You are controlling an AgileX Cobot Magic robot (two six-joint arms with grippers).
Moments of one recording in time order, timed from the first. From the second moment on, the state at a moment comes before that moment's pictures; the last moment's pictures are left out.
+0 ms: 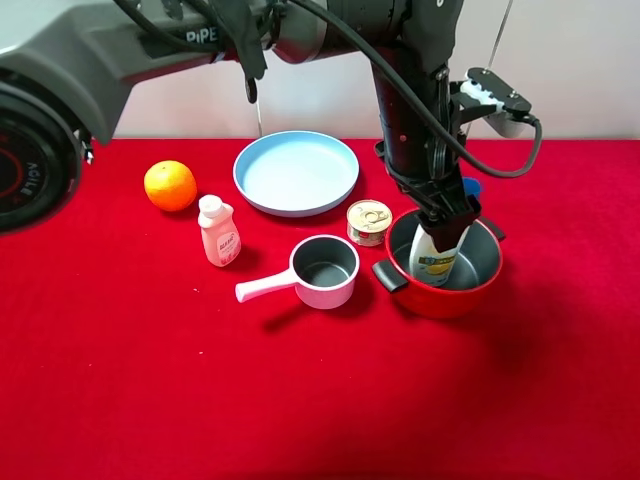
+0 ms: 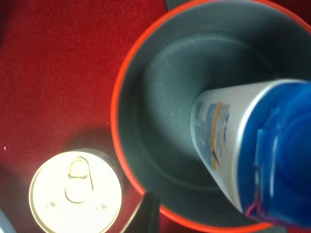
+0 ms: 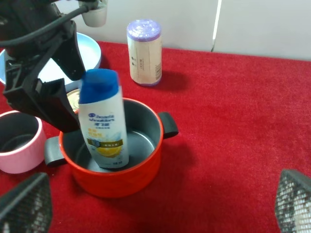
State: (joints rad) left arm -0.91 2.31 -2.13 -0.12 1.06 0.44; right arm 0.07 -0.01 -0.50 0.16 1.02 -0.14
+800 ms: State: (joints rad) left arm -0.91 2.30 -2.13 -0.10 1.10 0.41; right arm 0.07 -0.01 -0.50 0.16 1.02 -0.14
